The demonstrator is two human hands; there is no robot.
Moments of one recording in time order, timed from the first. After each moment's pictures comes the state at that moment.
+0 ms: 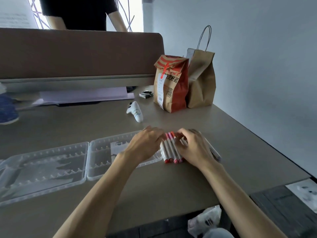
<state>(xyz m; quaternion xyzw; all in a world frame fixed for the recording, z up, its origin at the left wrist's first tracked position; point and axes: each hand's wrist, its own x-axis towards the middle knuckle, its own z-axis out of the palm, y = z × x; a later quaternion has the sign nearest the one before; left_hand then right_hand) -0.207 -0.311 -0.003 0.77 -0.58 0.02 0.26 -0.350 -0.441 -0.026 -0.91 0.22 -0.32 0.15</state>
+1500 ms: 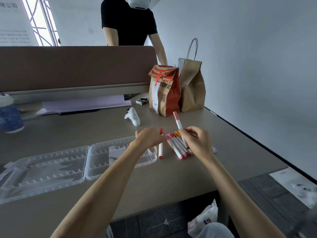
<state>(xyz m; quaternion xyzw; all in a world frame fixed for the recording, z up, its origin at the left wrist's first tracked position) -0.222 -0.345 0.021 0.88 -0.44 -0.08 0.15 -0.382 -0.421 0.005 -0.74 0.30 -0.40 0.44</state>
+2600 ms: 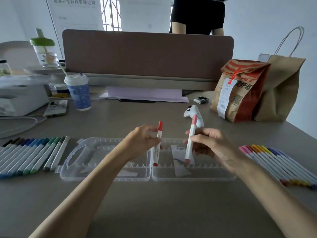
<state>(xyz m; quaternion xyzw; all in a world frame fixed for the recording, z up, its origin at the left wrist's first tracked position) -0.095 -0.150 -0.002 0.81 -0.37 -0.13 0.44 -0.248 -0.340 0.014 -0.72 0.10 -0.13 0.67</state>
